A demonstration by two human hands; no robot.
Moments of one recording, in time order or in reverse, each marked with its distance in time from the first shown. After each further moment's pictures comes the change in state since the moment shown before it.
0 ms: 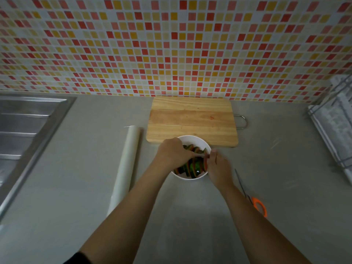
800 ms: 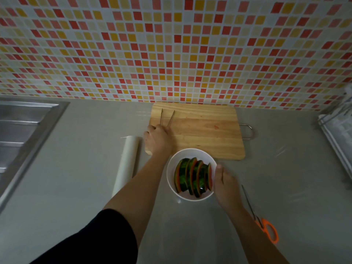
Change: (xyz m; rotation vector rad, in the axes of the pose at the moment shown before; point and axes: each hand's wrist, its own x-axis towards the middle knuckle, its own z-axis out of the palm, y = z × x) left_hand 0.139 -0.042 0.022 -0.084 0.516 -0.263; right_hand 0.004 0.008 0.002 -0.051 0.018 0.017
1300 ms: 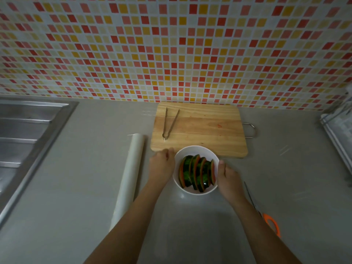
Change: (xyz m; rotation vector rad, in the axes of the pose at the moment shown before) left_hand -0.082 -0.044 -0.035 -0.306 -0.152 0.167; right_hand 0.003 -0.007 -0.005 -0.014 -0.062 -0.017
